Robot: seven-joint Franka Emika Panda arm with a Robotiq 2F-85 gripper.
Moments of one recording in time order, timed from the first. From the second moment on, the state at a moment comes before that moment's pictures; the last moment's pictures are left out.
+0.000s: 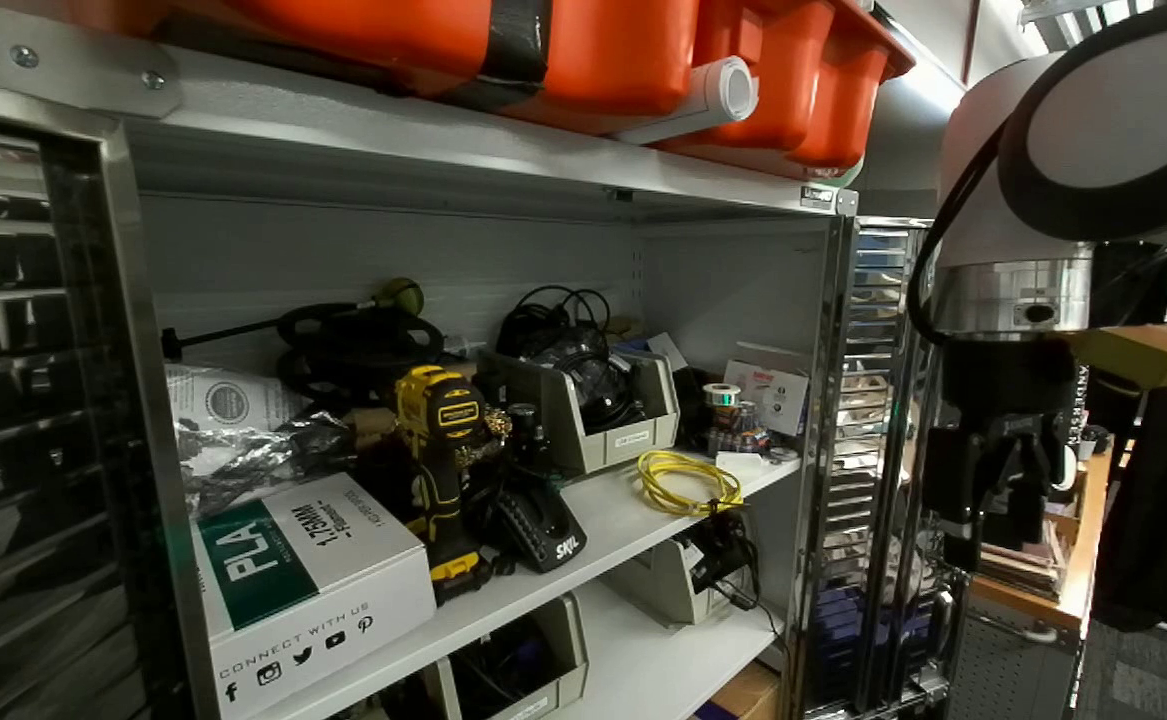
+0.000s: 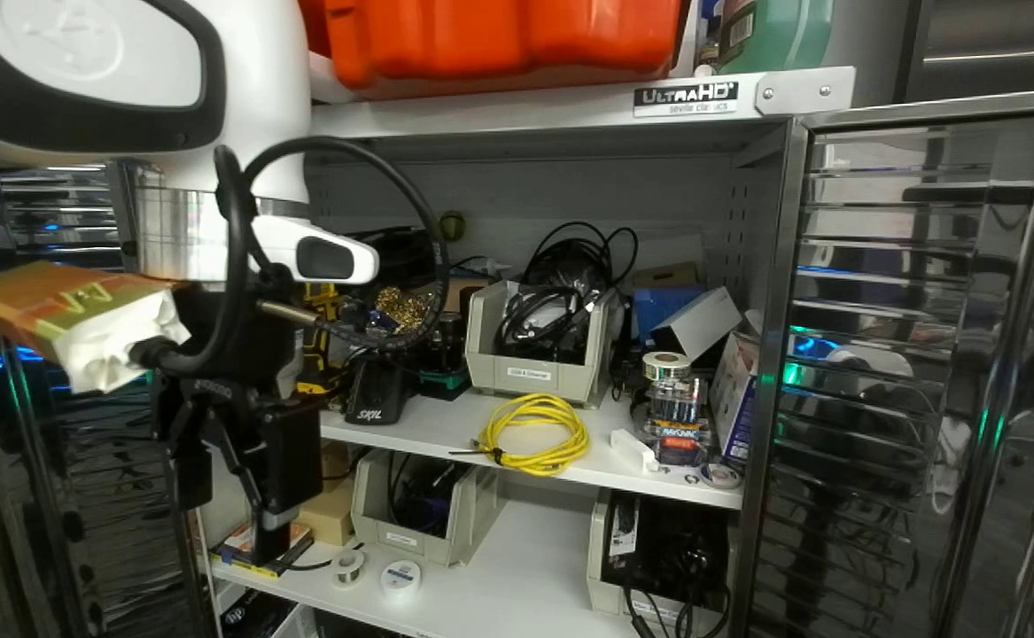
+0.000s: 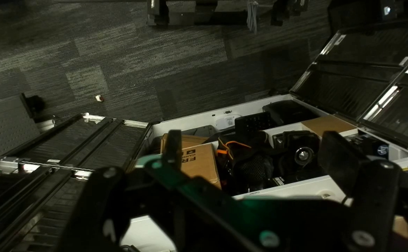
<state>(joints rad) 0.02 -0.57 -0.02 -2.58 -0.02 1.90 -0.01</state>
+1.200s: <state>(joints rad) -0.04 -0.21 -0.10 -2.50 0.02 2.51 -0.04</state>
